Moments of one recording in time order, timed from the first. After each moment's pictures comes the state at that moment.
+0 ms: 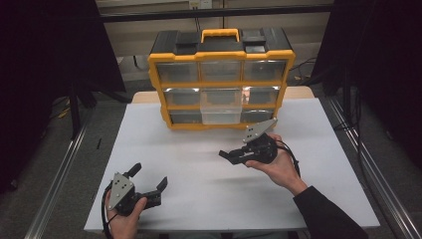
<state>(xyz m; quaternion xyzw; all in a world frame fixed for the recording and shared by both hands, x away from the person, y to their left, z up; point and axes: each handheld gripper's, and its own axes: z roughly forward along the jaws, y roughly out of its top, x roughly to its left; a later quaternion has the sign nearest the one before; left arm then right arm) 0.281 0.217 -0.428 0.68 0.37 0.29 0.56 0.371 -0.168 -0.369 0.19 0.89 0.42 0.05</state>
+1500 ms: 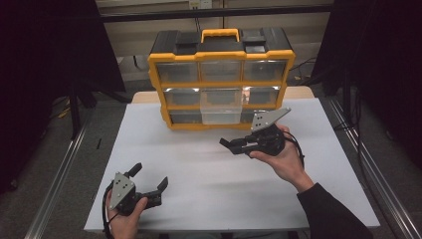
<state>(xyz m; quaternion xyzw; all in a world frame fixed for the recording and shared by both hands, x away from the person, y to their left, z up) 0.282 0.216 -0.429 0.69 0.36 0.29 0.56 0.366 -0.177 -0.329 0.19 0.86 0.47 0.07</state>
